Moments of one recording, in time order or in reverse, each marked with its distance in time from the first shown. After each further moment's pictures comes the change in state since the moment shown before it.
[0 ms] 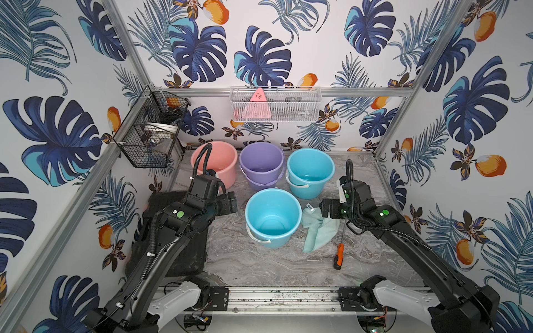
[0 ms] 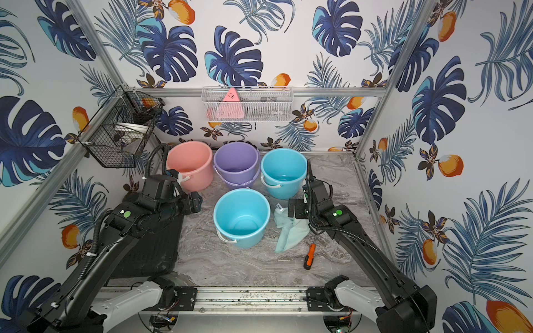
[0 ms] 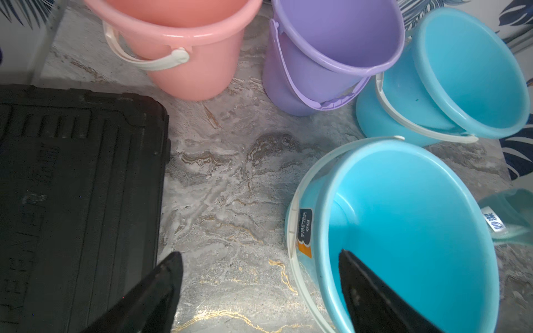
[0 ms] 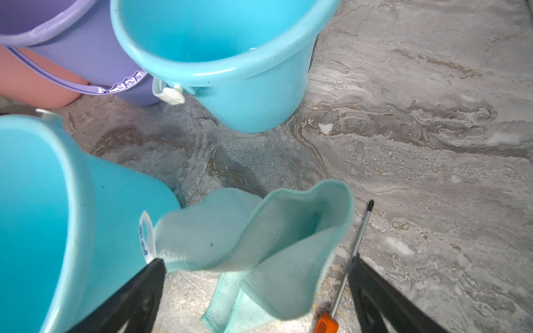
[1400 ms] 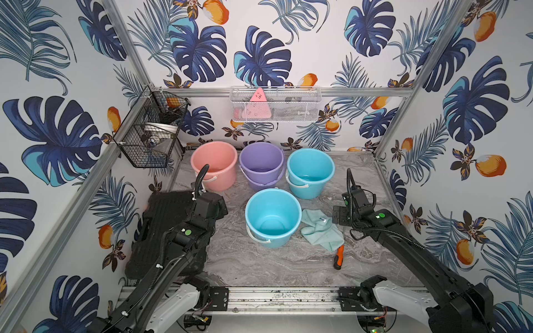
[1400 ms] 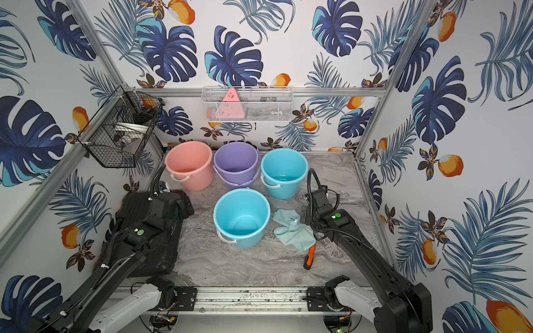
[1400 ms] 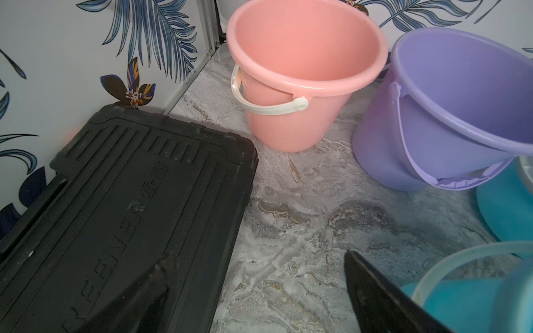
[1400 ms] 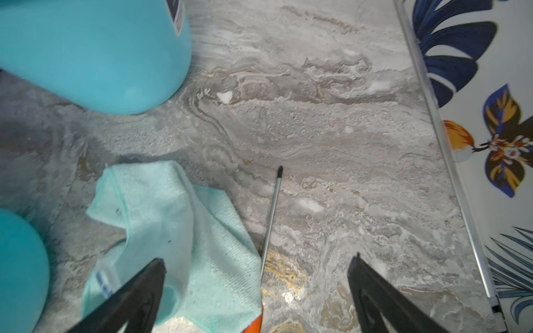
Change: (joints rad) left arm 0.001 -0.136 -0.399 0.377 -0.438 -0.032; right arm -0.067 -0.014 -0.154 0.009 0.307 0.023
